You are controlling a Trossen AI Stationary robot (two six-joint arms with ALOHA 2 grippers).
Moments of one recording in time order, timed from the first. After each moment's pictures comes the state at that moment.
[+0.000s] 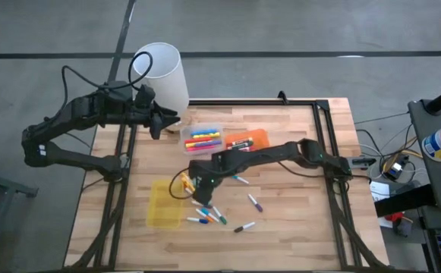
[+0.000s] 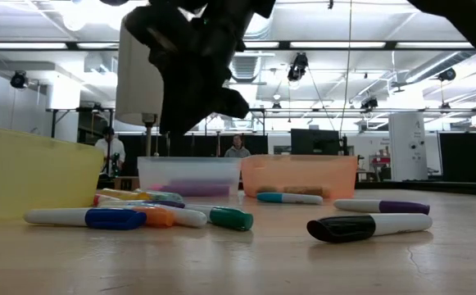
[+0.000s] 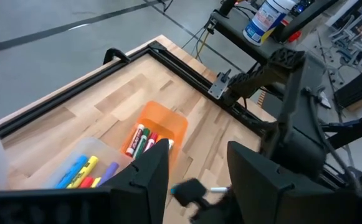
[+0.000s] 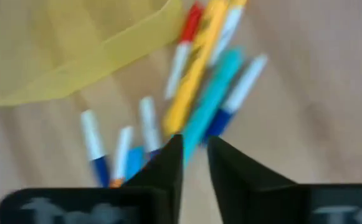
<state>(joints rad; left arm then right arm) 0.25 0.99 1.40 -0.79 0.00 -0.49 0.11 2.30 2.06 -0.87 -0.08 0.64</state>
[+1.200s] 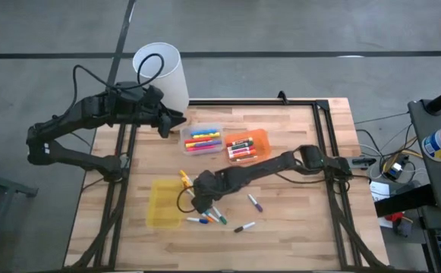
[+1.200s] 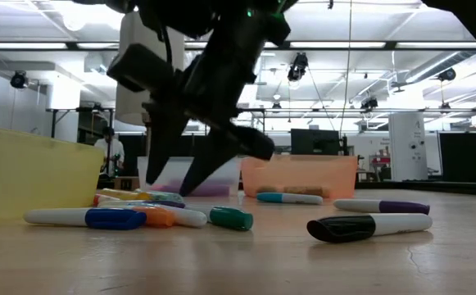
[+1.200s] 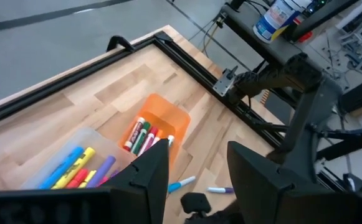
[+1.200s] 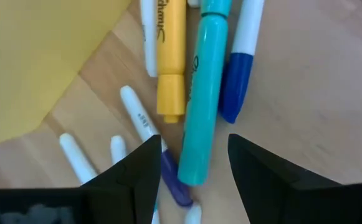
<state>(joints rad) 0.25 1.04 1.40 -0.78 -0.01 -0.56 0.18 2.31 1.83 -0.63 0.02 1.06</state>
